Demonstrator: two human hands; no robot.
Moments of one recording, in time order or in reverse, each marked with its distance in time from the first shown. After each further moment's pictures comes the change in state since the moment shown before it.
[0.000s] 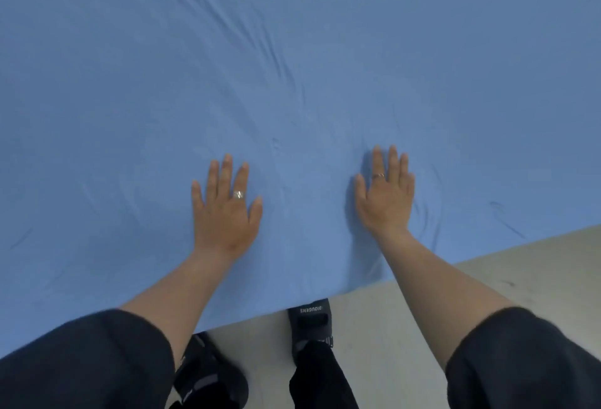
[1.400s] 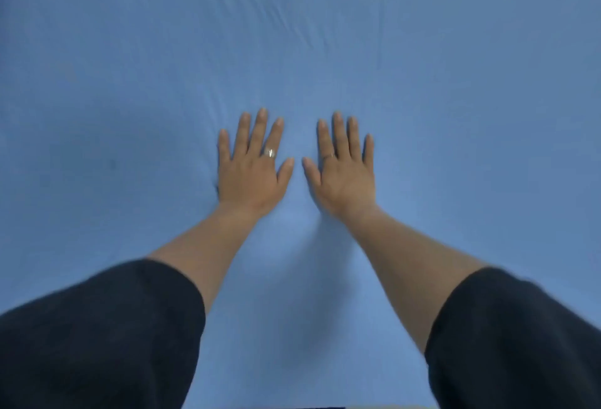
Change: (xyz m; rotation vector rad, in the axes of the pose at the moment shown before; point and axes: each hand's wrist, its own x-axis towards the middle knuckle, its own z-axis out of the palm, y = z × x) left_hand 0.175 -0.125 -0.058 0.096 0.142 -0.121; right_hand 0.119 -0.290 0.023 -0.187 -0.094 -0.591
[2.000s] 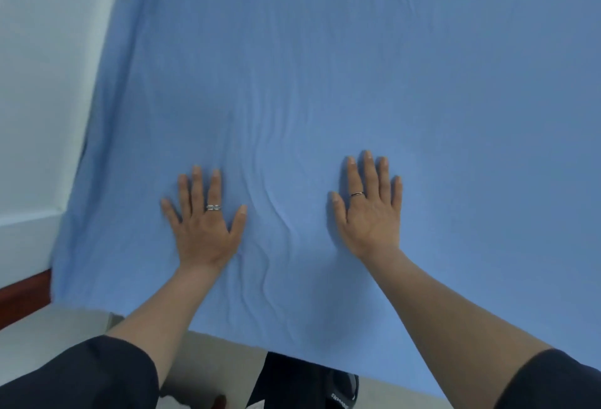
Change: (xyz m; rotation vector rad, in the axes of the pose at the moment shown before) left_hand -0.215 -0.171 0.012 -0.063 0.018 -0.501; right_hand -0.095 -0.099 0.037 0.059 -0.028 -0.095
